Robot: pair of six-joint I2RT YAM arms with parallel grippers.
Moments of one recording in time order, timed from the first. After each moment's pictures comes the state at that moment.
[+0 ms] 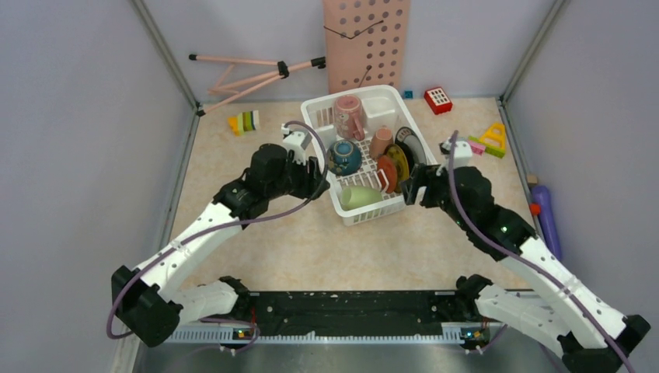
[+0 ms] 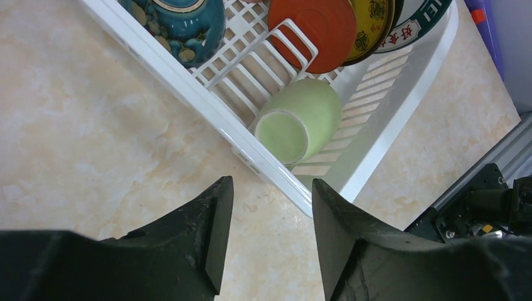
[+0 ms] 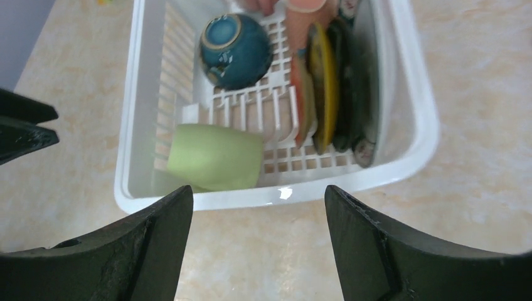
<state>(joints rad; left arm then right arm) -0.60 1.12 0.99 -0.36 0.15 -0.34 0.66 0.73 0.86 -0.50 0.34 0.40</state>
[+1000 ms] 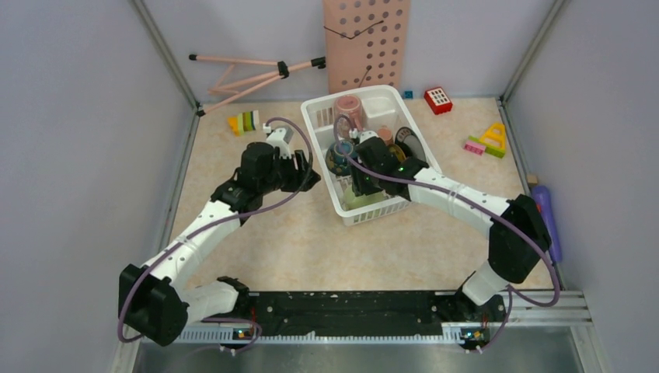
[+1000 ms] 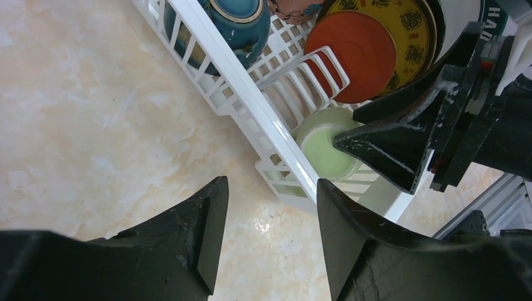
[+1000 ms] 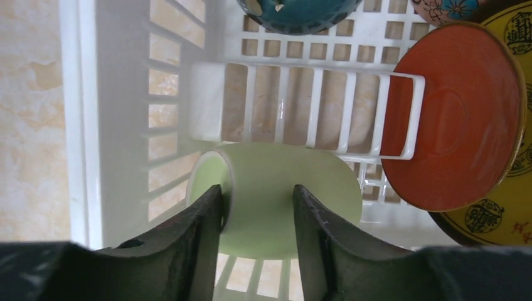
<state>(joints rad) -0.45 1.15 0.90 -0.24 0.21 -0.44 0.77 1.59 1.23 -0.49 0.17 0.35</state>
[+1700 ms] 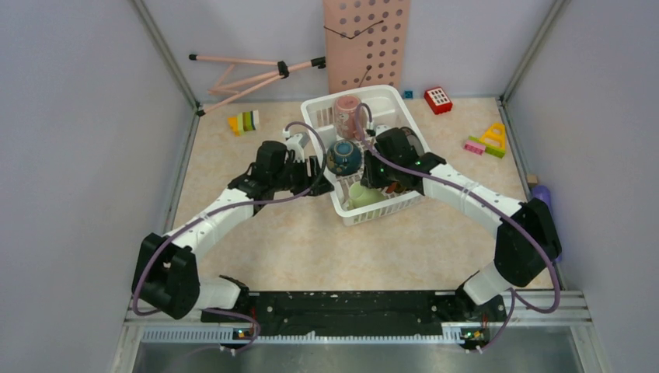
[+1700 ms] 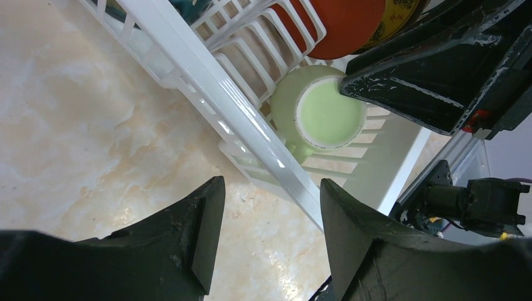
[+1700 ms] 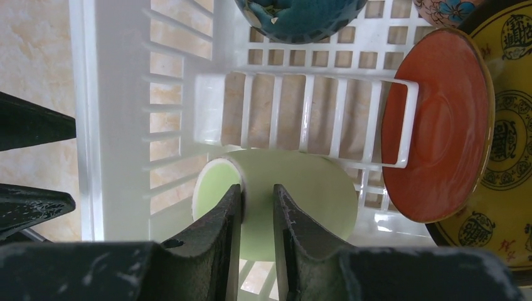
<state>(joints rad) -0.44 1.32 0.90 -0.17 0.42 -0.46 0.63 1.54 1.18 -0.43 -0.04 0.36</state>
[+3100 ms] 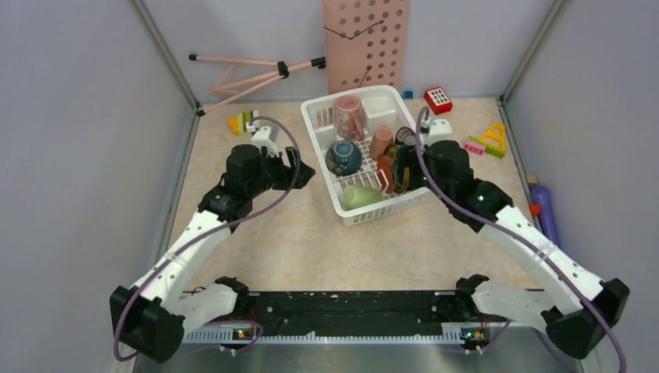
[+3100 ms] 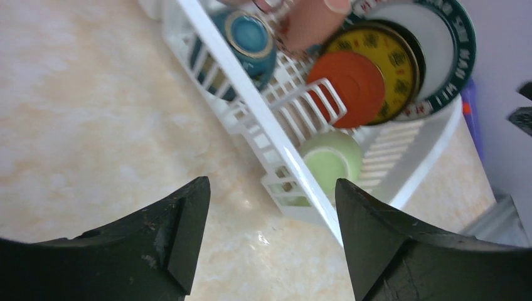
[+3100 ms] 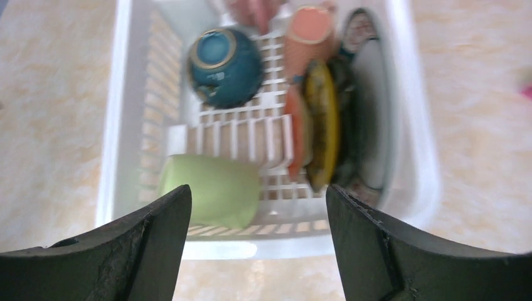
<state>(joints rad) -0.41 1.10 0.91 -0.23 0.24 -0.46 0.63 1.10 1.09 -0.48 0.19 0.30</state>
